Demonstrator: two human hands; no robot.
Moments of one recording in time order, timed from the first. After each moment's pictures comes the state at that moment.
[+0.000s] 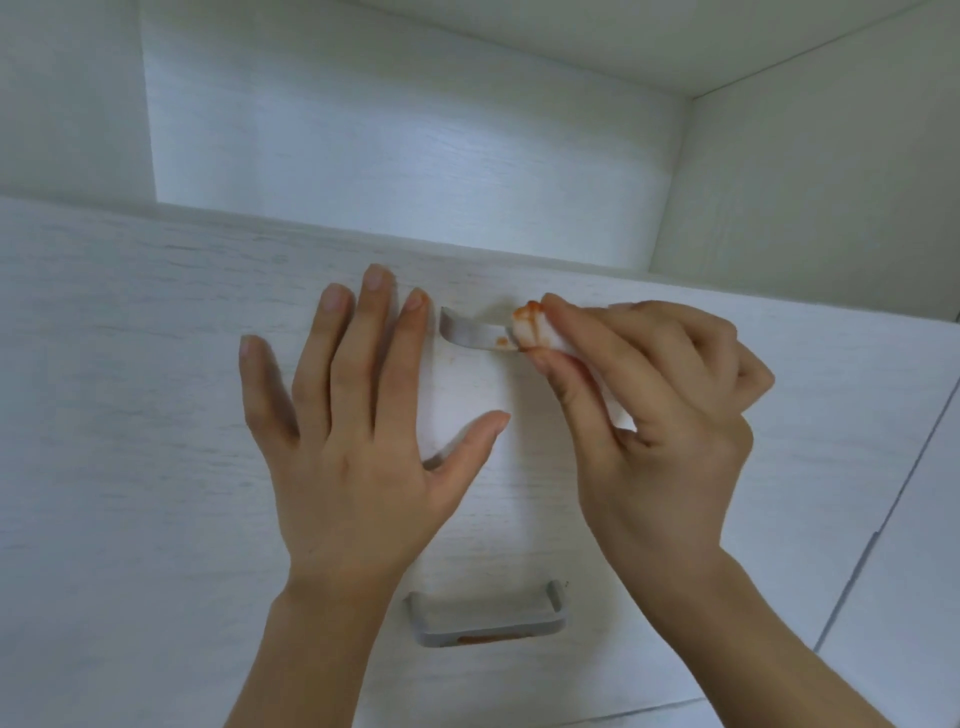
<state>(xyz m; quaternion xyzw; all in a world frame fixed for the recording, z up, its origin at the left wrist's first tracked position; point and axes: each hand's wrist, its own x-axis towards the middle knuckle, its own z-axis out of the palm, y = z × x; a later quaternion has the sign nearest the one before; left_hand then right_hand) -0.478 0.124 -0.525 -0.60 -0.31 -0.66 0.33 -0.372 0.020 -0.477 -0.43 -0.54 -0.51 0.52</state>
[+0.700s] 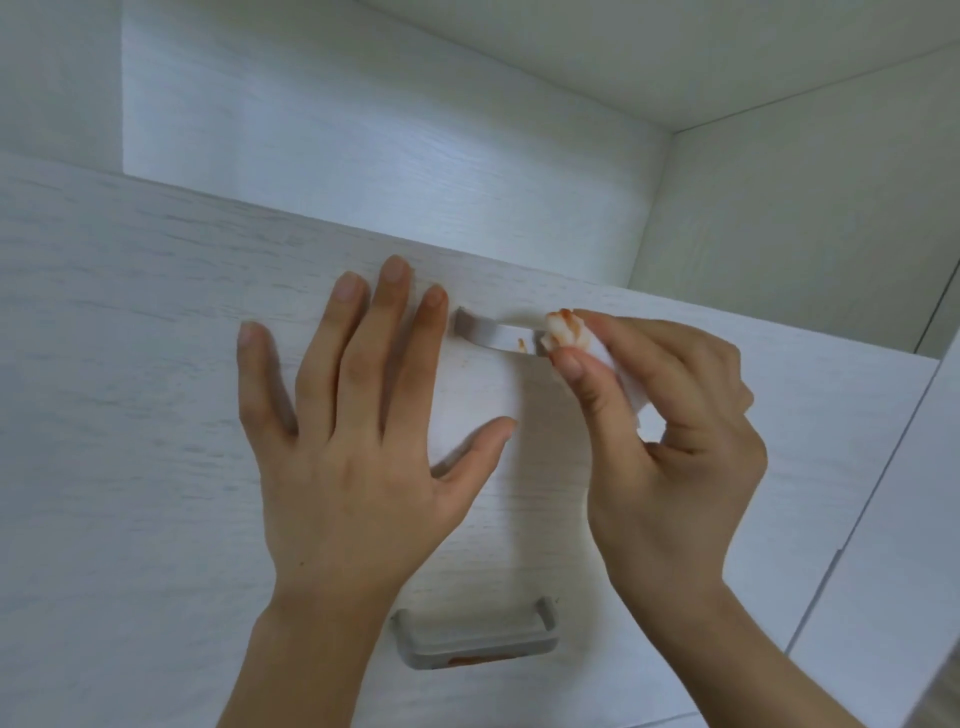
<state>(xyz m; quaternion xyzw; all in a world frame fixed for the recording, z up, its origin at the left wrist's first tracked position) -0.475 0.125 -0.526 -0.59 -0.30 -0.67 0.33 -0.380 0.021 -0.481 -0.44 -0.53 -0.43 0.58</state>
